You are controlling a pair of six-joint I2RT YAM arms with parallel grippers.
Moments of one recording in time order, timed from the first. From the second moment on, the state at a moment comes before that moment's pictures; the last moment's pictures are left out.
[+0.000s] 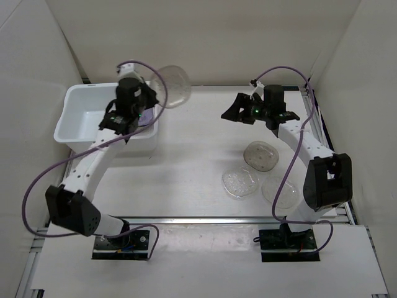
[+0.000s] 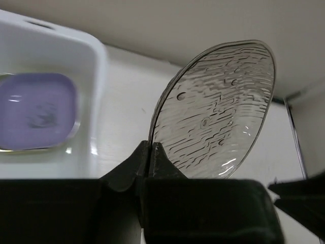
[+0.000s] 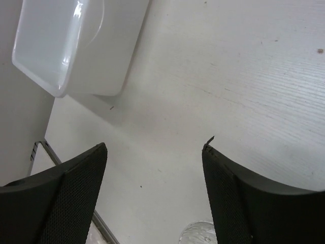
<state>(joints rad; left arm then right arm) -0.36 1.44 1.37 -0.22 -0.16 -0.48 0.26 1.62 1.26 -0.15 -0.59 0.45</state>
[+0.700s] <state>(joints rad) 0.32 1.67 1.25 -0.41 -0.37 -0.90 0.18 1.54 1.21 -0.25 -0.47 0.45</state>
